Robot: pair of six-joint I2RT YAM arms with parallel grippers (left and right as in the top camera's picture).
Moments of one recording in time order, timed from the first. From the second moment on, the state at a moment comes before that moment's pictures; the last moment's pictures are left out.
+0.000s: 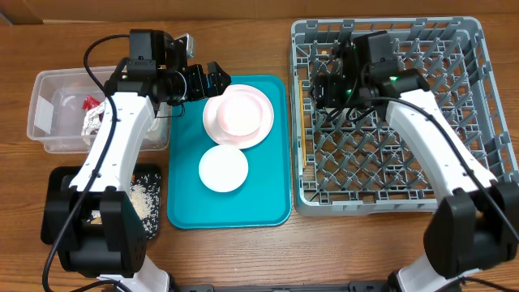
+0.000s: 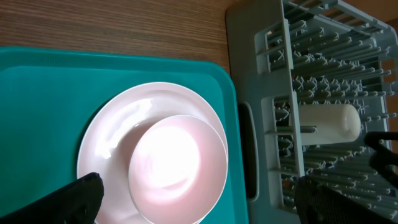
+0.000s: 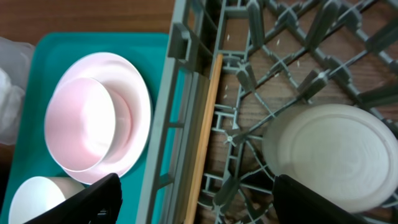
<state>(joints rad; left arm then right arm) -0.05 1.79 1.47 -0.63 0.51 -0.28 0.22 1.77 1.46 -0.70 -0.27 0.19</state>
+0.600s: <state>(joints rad) -0.05 1.79 1.47 -0.63 0.51 -0.28 0.30 1.64 1.47 -0.82 -0.41 0.20</state>
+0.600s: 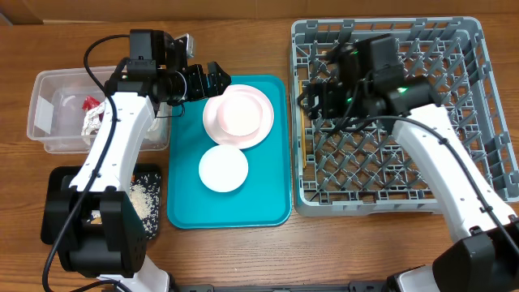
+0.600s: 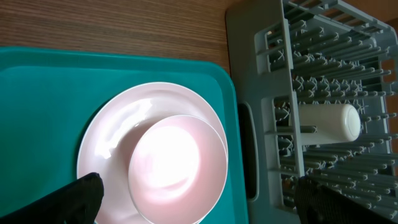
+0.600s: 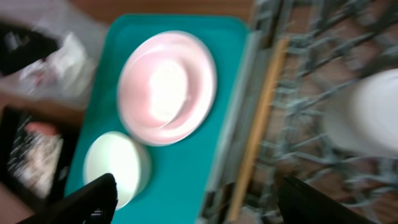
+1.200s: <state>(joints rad) -0.05 1.79 1.47 -0.63 0.51 -0.28 0.58 1.73 1.45 -0.76 -0.56 0.21</state>
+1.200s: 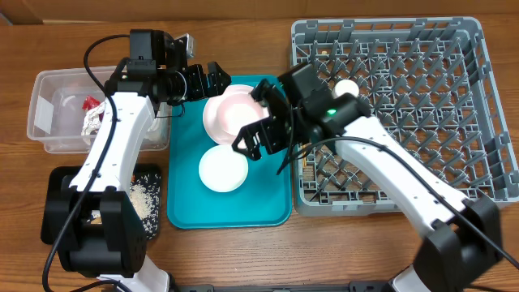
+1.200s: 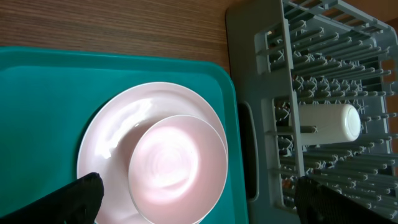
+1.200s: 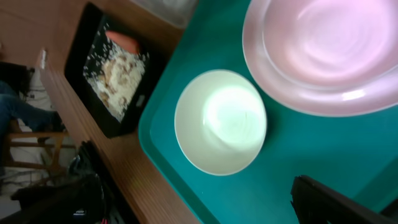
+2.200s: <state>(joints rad) -0.05 1.79 1.48 -1.29 0.31 -0.30 0.35 1.56 1.44 -1.12 -0.41 0.20</state>
